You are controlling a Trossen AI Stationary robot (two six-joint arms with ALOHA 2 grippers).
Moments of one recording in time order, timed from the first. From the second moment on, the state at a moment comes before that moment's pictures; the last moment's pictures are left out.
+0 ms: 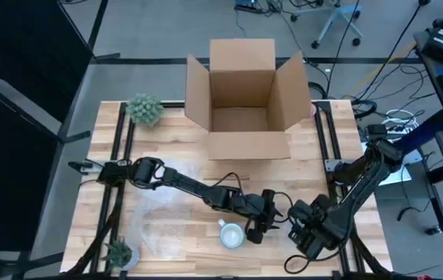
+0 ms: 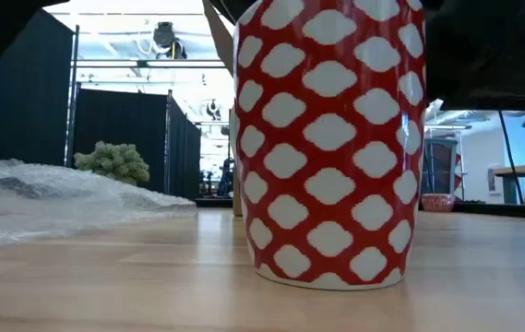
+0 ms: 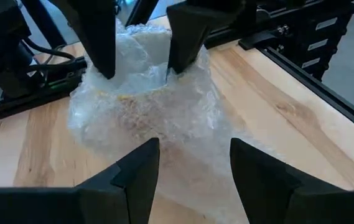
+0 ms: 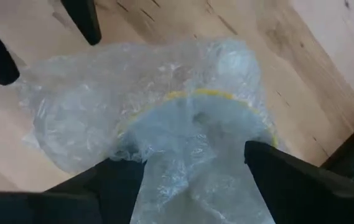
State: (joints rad) left arm -0.25 2.37 1.81 0.15 0.05 0.20; right arm 0.87 1.66 1.16 -1.25 0.20 1.66
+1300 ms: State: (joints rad) left arm -0.25 2.37 1.81 0.14 0.05 0.19; right arm 0.86 1.52 0.84 -0.75 0.18 1.74
